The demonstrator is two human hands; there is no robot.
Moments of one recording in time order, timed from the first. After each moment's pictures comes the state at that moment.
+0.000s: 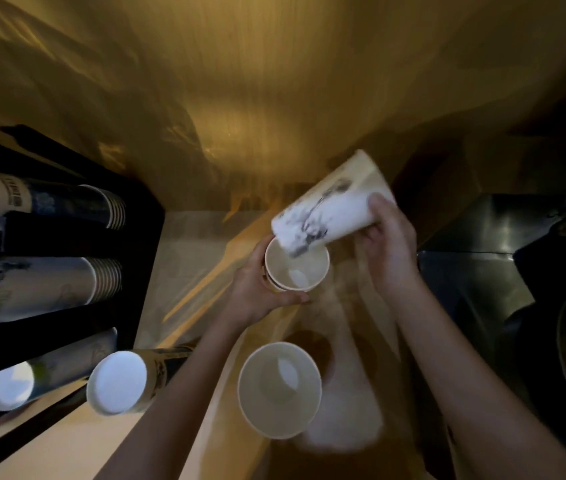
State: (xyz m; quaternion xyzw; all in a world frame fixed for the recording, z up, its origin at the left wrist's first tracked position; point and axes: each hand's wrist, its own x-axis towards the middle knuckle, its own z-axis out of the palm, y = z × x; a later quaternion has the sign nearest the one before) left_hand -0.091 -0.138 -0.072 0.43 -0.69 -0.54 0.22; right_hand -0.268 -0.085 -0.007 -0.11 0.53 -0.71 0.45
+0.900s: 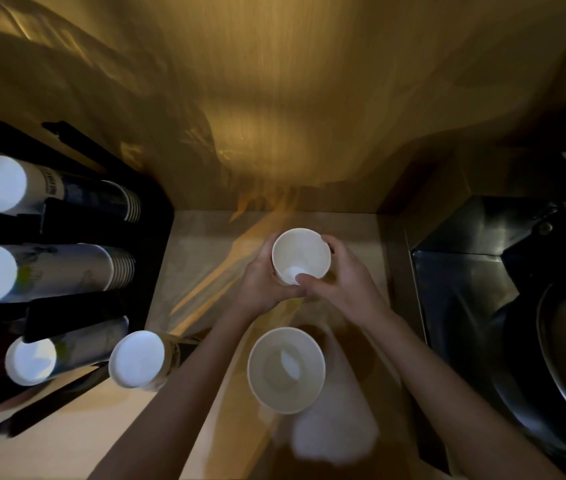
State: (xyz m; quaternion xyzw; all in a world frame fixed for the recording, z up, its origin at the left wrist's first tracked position) left_hand -0.092 -0.131 -0.066 0.43 -0.69 -0.53 0.22; right_hand -0.234 -0.059 -0.049 -0.50 0.74 -0.34 0.31
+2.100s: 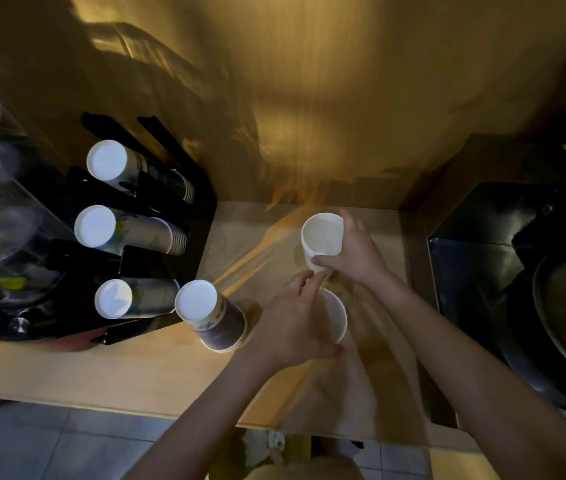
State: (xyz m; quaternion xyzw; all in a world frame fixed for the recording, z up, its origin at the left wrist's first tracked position) left_hand -0.038 -0.023 -0.001 0.41 -0.85 -0.33 0.03; right_hand -0.211 -0.071 -0.033 -0.53 0.78 -0.23 0.25
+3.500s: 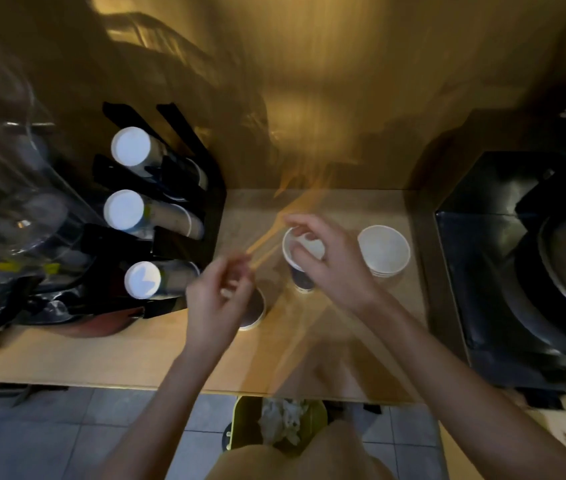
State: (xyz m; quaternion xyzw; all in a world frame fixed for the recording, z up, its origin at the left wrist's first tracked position) left_hand 0.067 -0.022 0.026 0.52 -0.71 -0.33 0.36; right_hand -0.106 -0.003 0.045 -0.60 0.63 -0.42 0.26
